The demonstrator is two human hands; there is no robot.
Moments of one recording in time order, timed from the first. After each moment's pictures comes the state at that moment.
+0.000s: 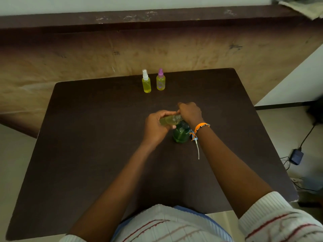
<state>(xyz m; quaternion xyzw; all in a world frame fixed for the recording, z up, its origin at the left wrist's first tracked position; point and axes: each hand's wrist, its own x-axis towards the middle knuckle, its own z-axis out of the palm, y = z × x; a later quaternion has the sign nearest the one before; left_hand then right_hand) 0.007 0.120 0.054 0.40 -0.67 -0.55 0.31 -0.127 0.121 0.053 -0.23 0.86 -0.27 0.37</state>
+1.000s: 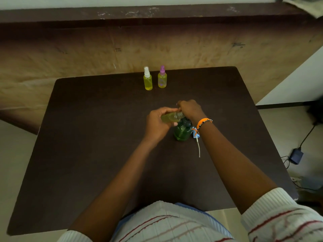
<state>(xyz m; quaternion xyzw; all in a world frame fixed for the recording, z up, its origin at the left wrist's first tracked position) 0.007 0.120 0.055 0.39 -0.66 -0.56 0.31 -0.129 0.119 0.053 -0.24 0.84 -0.27 0.39</state>
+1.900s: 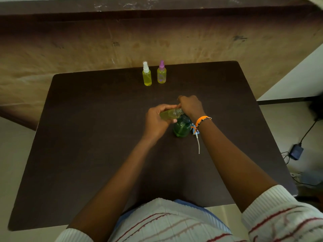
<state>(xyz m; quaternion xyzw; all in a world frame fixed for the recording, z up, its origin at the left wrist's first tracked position) 0.006 0.121 0.050 0.41 -0.64 -0.57 0.32 -0.131 0.117 0.046 -0.23 0.84 -0.30 0.39</state>
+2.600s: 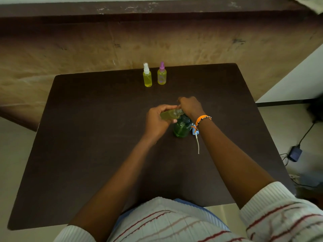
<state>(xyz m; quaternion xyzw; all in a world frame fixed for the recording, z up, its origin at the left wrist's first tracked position) 0.005 0.121 0.051 0.41 -0.65 -0.56 0.31 -0.133 0.117 0.048 -0.23 0.84 -0.29 0.40</state>
